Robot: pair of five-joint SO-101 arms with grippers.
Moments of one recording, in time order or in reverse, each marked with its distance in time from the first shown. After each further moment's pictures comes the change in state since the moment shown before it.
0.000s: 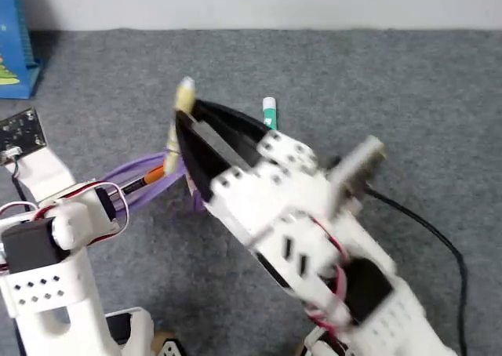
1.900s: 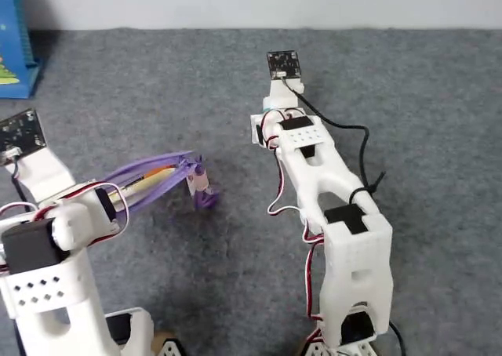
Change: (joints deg) left arm 0.0 0.0 0.0 0.0 0.0; right arm 29.1 88.8 -38.6 15.0 2.3
